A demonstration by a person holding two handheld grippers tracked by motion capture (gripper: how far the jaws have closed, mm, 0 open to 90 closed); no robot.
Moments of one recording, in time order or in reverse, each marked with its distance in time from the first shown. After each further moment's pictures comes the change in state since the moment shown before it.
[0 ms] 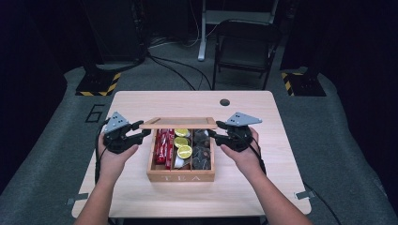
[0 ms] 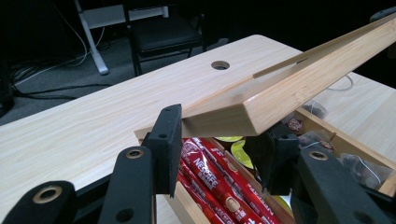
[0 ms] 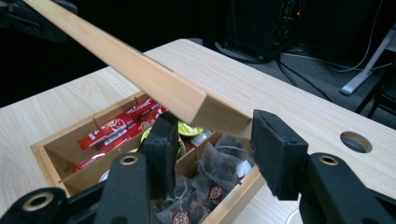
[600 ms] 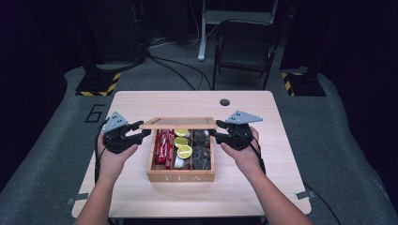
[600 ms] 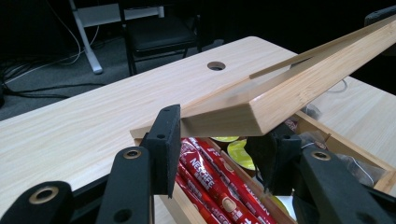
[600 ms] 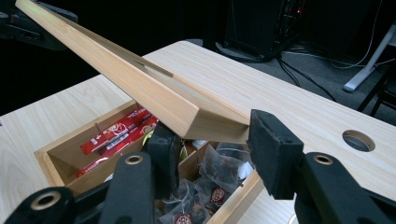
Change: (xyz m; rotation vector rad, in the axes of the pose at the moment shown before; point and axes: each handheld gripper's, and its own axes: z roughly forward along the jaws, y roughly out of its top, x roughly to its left) left arm 0.003 -0.001 0.000 -0.003 -0.020 -0.013; right arm -0.002 0.003 0.000 0.002 0.005 0.025
